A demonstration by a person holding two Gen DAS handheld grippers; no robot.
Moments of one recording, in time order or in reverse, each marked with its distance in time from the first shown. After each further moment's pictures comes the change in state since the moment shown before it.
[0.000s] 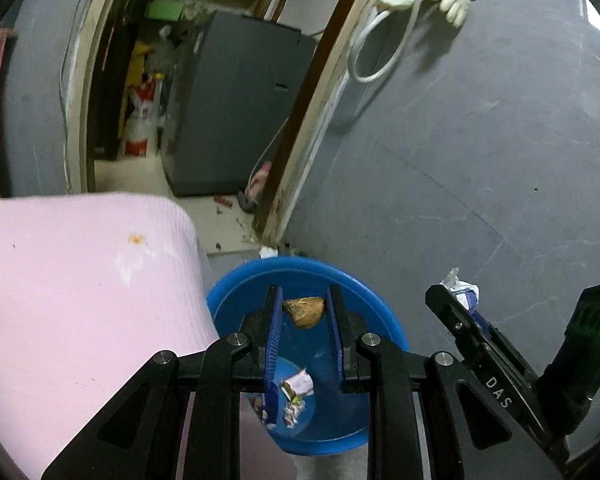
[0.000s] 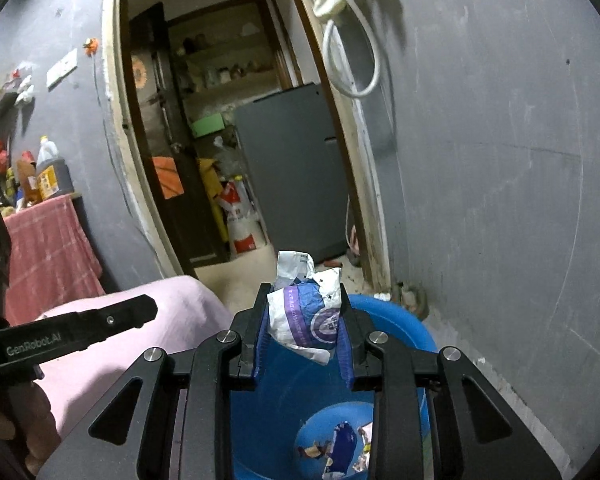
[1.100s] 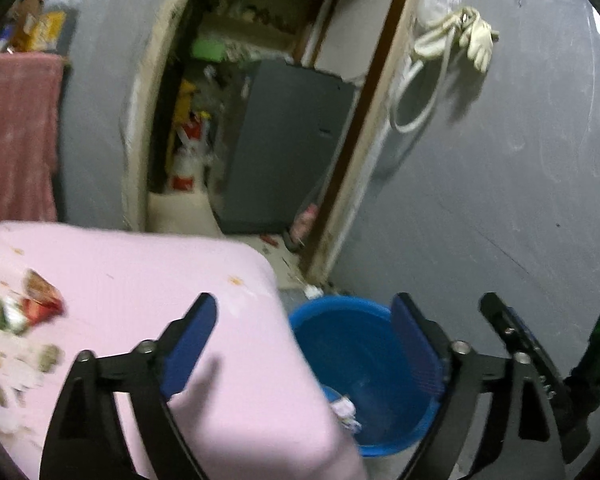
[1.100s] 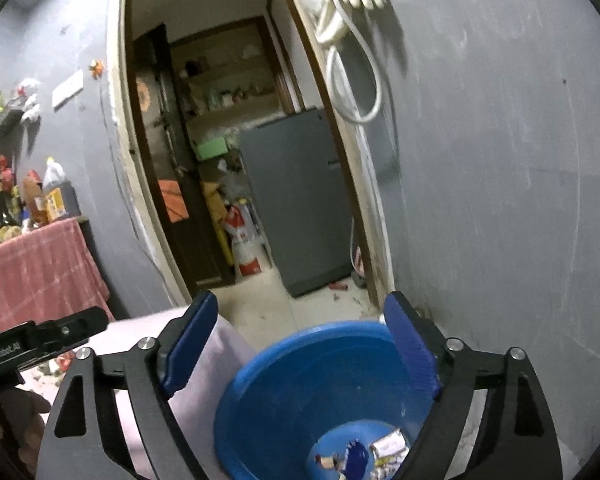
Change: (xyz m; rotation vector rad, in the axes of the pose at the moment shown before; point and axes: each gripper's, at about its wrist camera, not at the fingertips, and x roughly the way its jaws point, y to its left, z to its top) left arm -0.079 0.028 0.002 -0.007 -0.193 0.167; right arm -0.018 0.018 0.017 0.010 -0.112 0.021
